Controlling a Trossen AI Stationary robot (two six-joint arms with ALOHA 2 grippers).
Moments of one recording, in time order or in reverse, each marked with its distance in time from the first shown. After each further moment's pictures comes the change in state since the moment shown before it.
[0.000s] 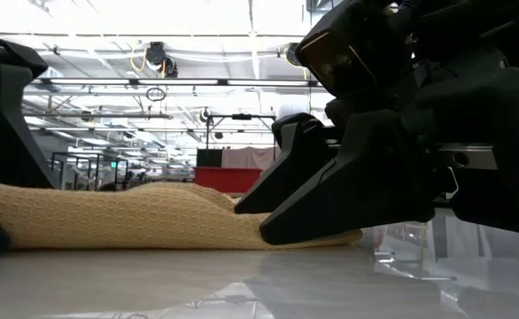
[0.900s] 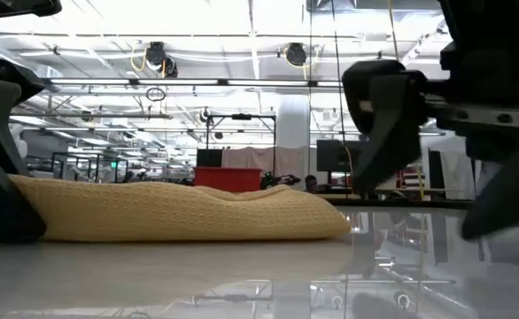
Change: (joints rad) left arm 0.009 -0.029 -0.008 -0.022 0.048 -0.149; right arm 0.148 -0.202 -0.127 -0.166 0.073 -0.160
